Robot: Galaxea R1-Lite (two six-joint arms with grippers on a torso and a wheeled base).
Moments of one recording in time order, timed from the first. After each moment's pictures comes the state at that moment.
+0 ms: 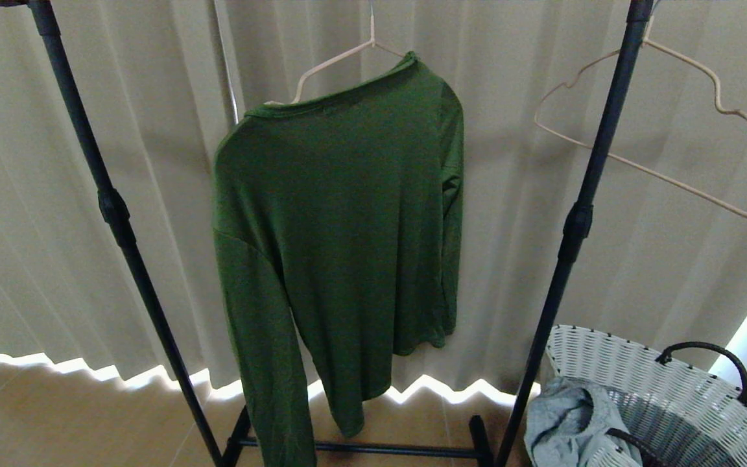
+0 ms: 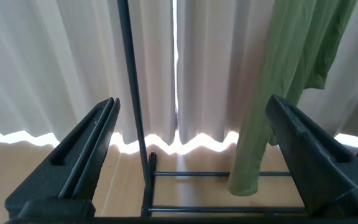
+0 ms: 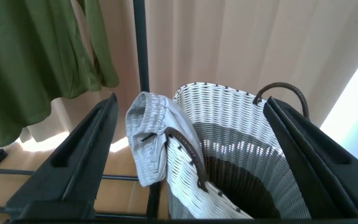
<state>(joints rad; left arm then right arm) 0.00 0.00 0.00 0.01 -0.02 0.03 0.01 0.00 -0.02 0.05 -0.05 0.02</state>
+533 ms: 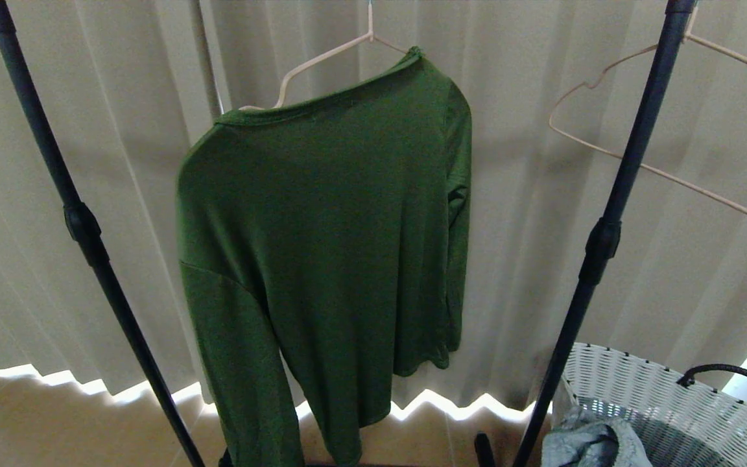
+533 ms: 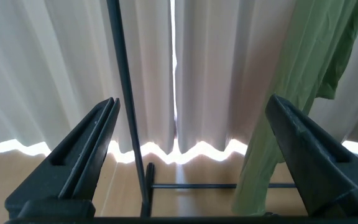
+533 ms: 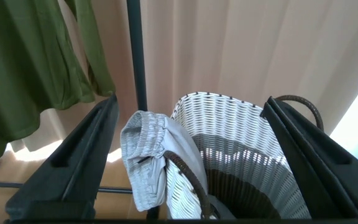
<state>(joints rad) 0.00 0.00 0.00 0.01 -0.03 0.02 0.01 0.00 -0.02 0.05 -0.05 0.02</state>
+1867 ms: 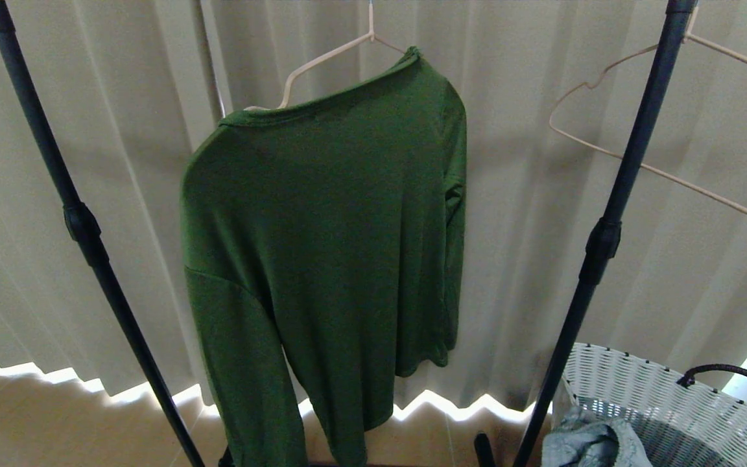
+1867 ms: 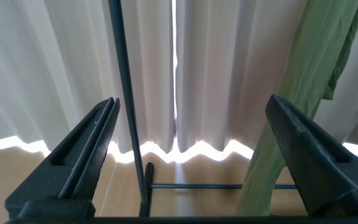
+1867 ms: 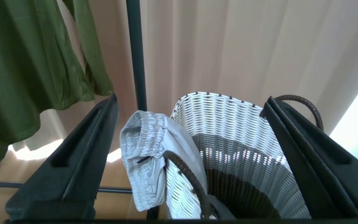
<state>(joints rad) 0.00 0.00 0.00 0.01 -0.02 0.02 0.01 0.00 -0.02 0.05 -0.05 0.02</state>
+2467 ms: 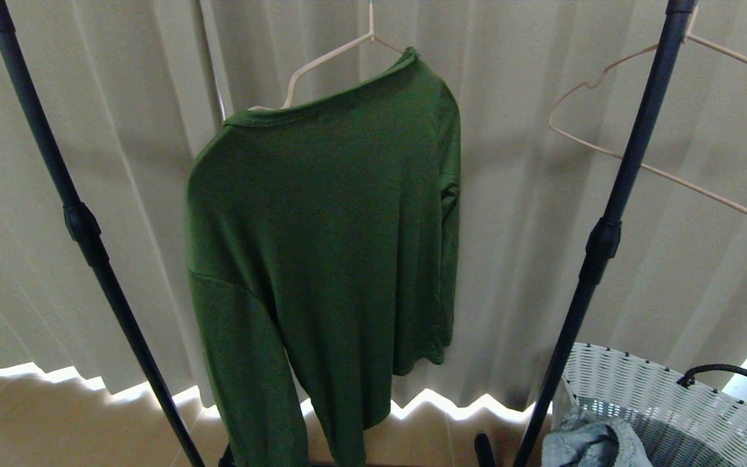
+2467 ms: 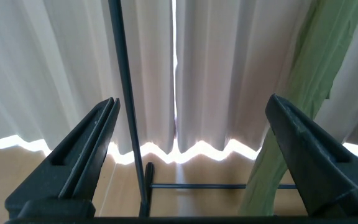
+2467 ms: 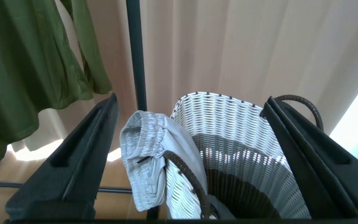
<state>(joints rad) 0.00 0.00 0.00 0.01 -0.02 0.02 0.01 0.00 -0.02 0.05 -0.05 0.02</state>
